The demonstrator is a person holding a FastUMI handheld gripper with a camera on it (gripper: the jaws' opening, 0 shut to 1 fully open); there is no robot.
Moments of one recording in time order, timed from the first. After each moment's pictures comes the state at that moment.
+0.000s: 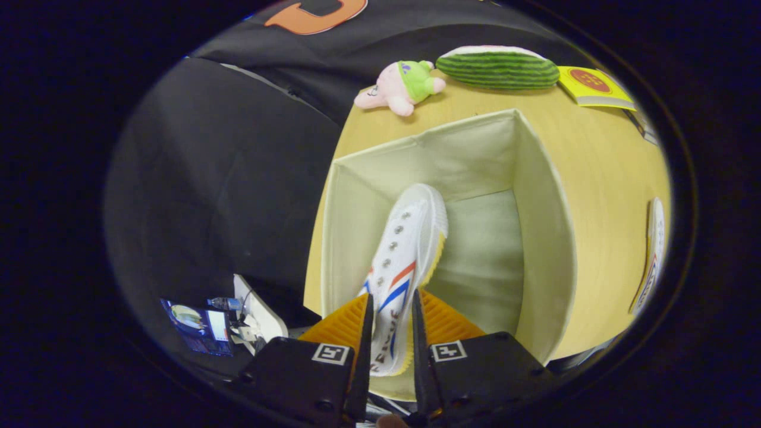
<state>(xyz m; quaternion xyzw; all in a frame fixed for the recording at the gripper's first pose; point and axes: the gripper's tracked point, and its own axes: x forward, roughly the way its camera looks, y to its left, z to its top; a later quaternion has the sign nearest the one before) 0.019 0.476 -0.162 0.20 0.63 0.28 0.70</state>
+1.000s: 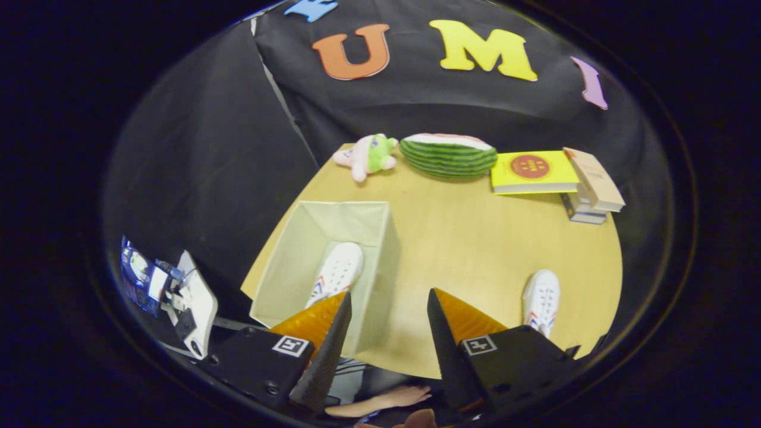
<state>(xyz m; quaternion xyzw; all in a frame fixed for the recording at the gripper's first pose) 0.040 0.246 -0.100 0.02 0.50 0.21 0.84</state>
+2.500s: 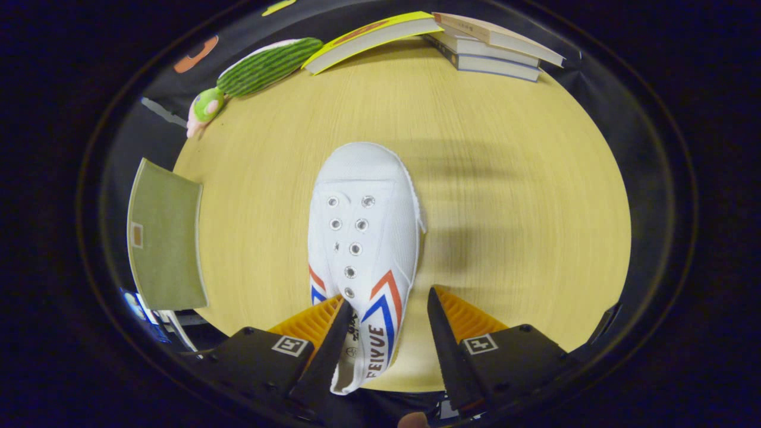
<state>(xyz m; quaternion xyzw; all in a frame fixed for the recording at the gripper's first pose) 0.039 0.001 -0.339 0.07 0.68 0.10 0.72</state>
